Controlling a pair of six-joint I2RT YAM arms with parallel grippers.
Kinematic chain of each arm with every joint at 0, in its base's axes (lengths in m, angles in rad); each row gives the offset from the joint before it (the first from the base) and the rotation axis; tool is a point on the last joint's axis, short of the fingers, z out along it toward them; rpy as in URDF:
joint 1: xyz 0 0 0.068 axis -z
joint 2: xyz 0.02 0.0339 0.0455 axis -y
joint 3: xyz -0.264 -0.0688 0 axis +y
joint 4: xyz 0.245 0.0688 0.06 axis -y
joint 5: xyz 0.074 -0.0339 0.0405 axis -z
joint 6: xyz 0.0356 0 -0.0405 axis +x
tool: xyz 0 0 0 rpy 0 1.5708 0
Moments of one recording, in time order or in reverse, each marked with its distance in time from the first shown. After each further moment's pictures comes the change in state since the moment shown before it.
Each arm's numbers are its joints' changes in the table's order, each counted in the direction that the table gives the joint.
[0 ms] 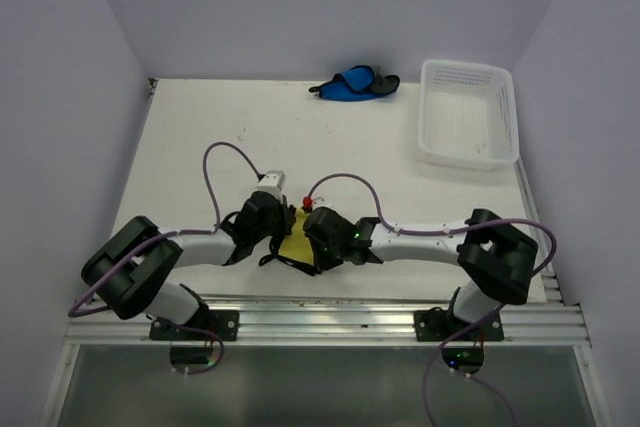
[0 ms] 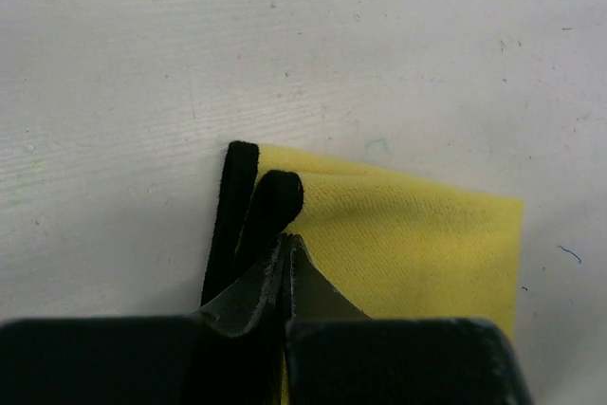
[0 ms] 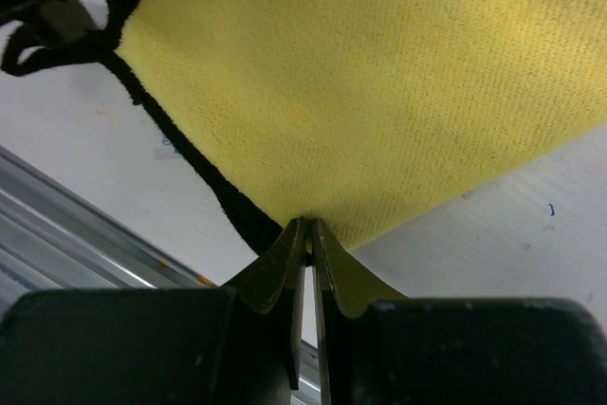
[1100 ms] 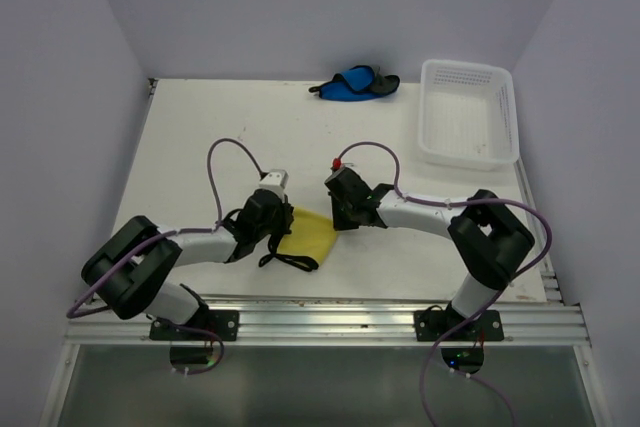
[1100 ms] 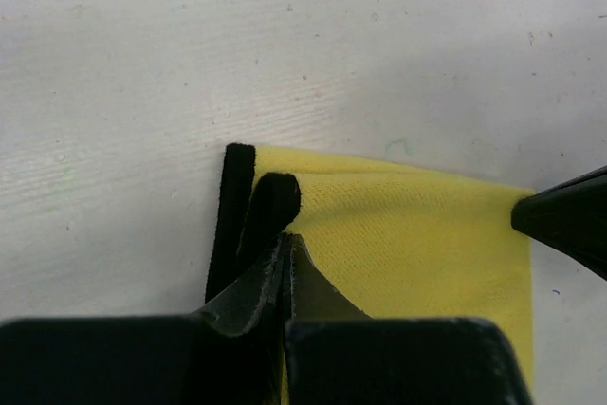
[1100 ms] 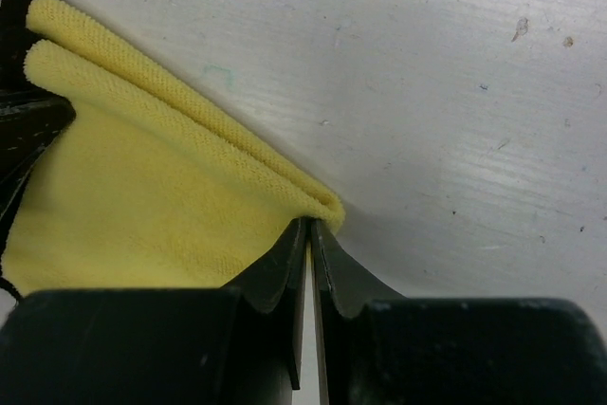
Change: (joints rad) left arm 0.006 0.022 -0.032 -0.077 -0.041 0.068; right arm 0.292 -0.088 -0.072 -0.009 0.034 -0.040
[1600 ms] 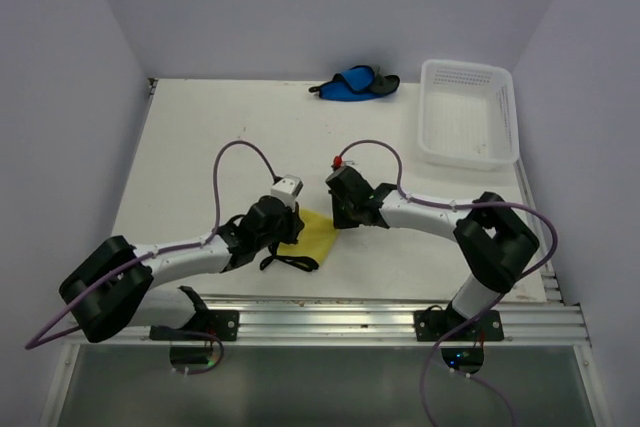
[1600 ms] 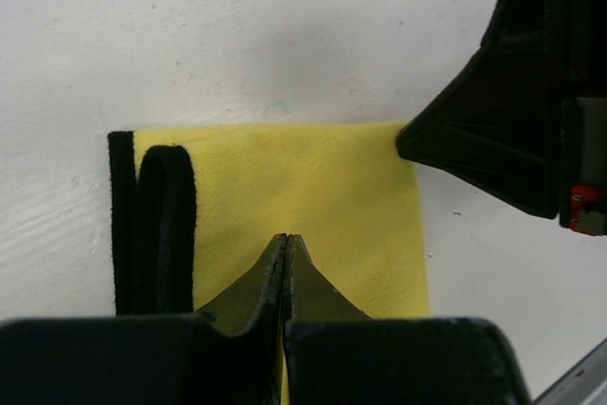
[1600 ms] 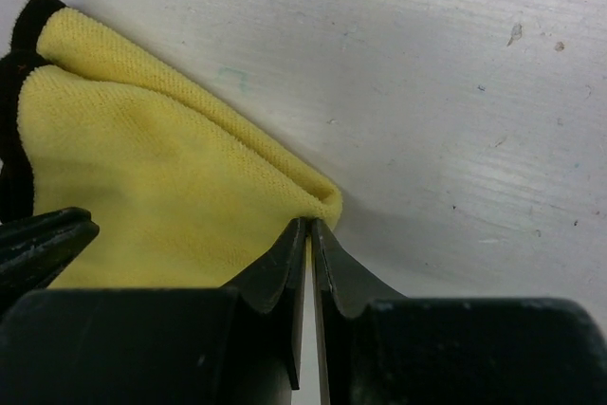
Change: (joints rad) left arm 0.134 0.147 -0.024 -0.129 0.026 0.045; right arm -0.002 0.030 0.000 -0.004 0.003 0.002
